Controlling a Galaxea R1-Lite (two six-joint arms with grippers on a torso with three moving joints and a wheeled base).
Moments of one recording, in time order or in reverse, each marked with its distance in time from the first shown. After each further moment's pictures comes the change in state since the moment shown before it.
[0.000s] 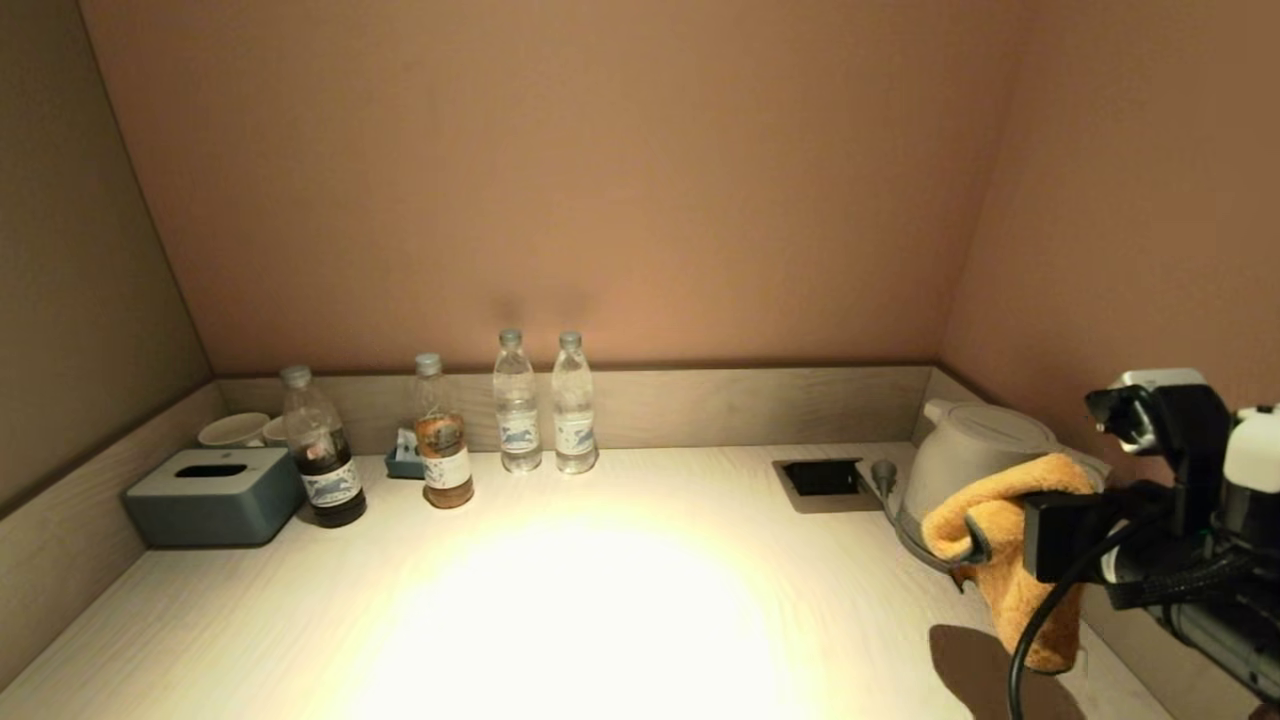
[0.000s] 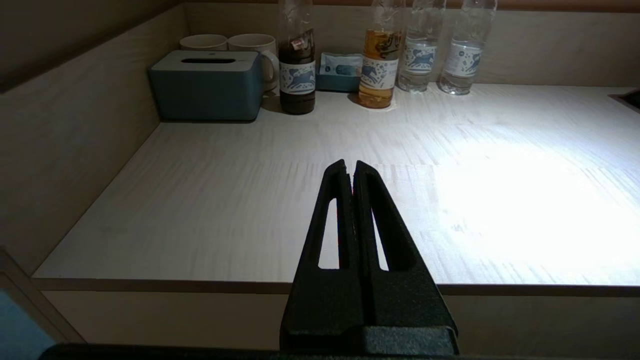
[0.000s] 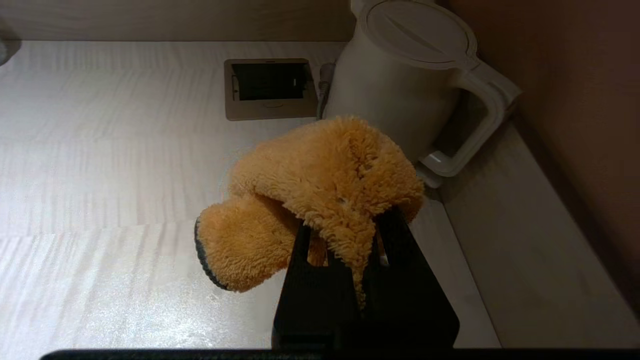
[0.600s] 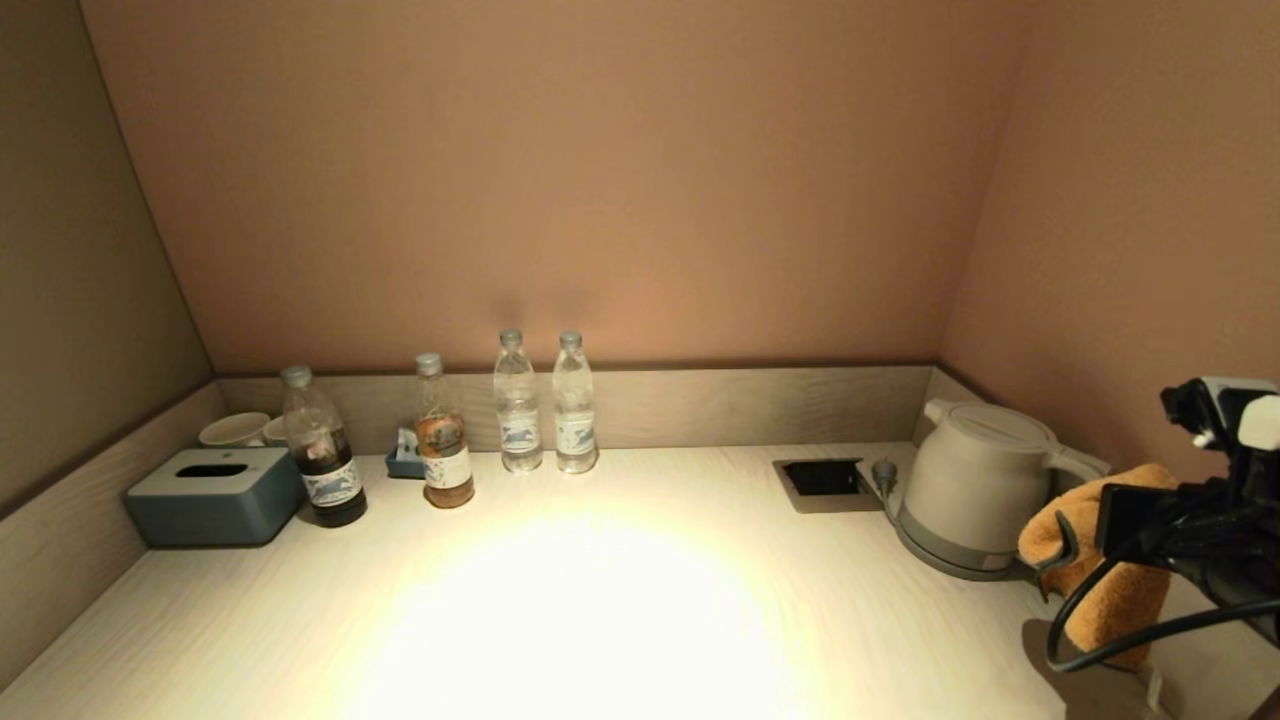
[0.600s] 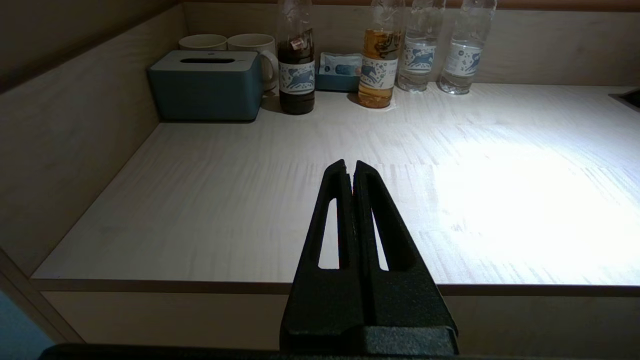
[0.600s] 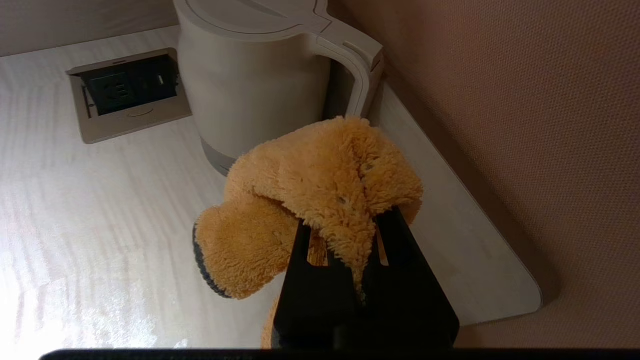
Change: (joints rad) left arm 0.000 0.000 0.000 0.000 0.000 0.000; right arm -0.294 0.128 -0.024 -0.050 0.016 0.010
